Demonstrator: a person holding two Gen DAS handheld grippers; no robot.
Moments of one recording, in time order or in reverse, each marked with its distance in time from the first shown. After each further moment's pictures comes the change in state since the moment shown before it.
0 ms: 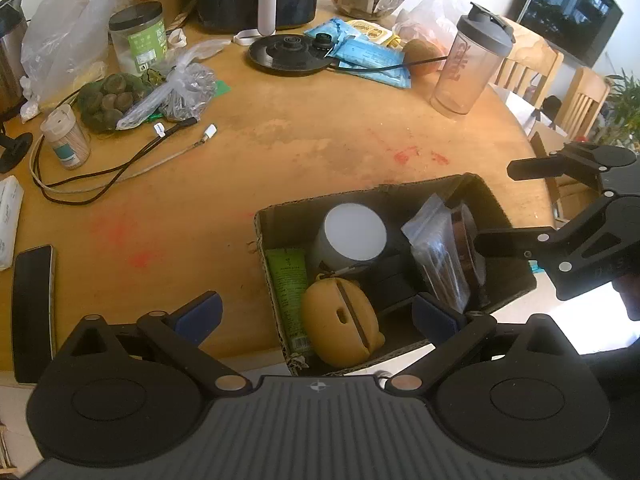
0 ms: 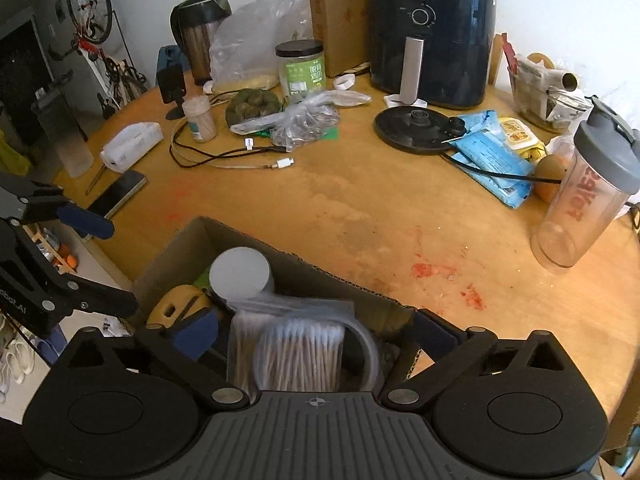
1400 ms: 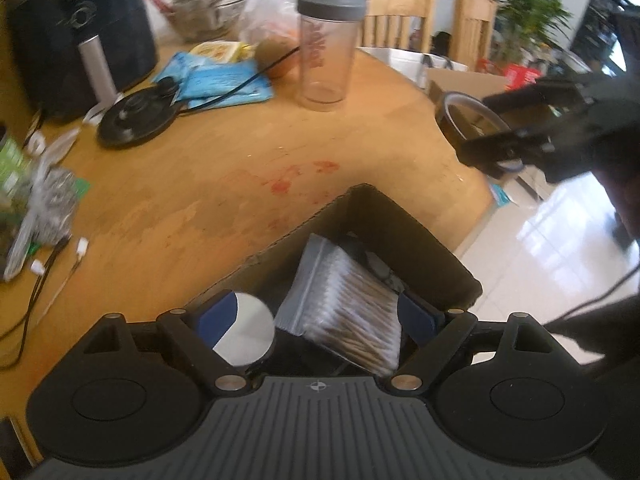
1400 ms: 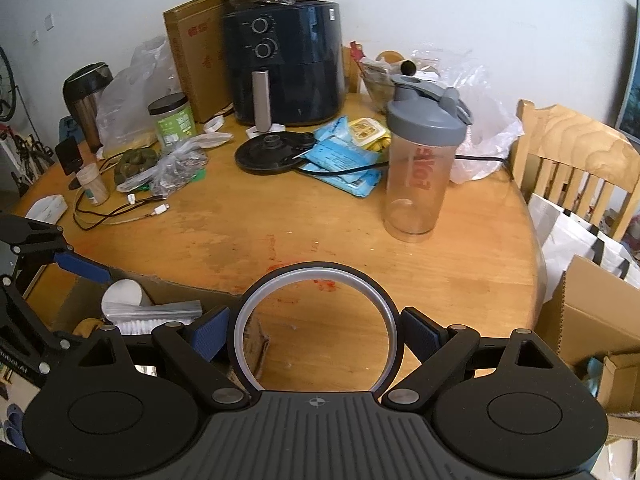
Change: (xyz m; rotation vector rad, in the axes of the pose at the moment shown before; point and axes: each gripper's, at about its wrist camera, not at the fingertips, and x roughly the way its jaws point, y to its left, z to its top) left arm 0.035 -0.078 0.029 0.504 -0.018 -0.221; right arm -0.063 -0.076 -0.043 0.279 -0.161 -0.280
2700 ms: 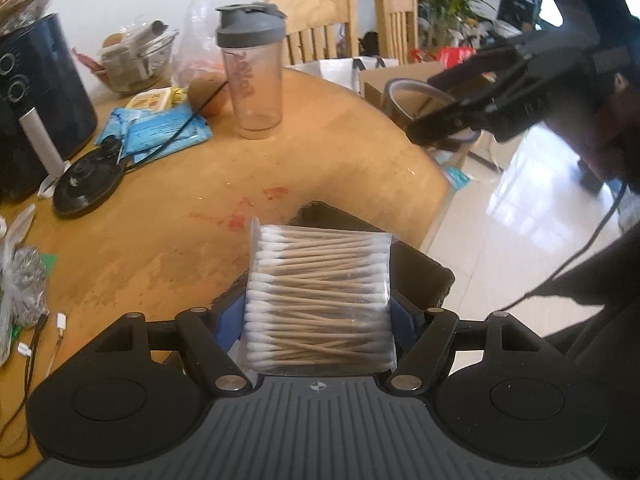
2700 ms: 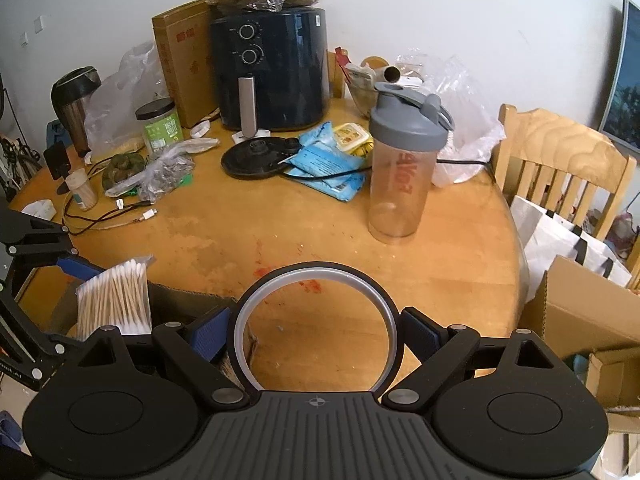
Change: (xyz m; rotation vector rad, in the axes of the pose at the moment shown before) left arm 0.004 -0.020 -0.001 0.377 -0.075 -0.159; right arm -0.011 -0.007 -0.001 0.065 -0.033 -0.104
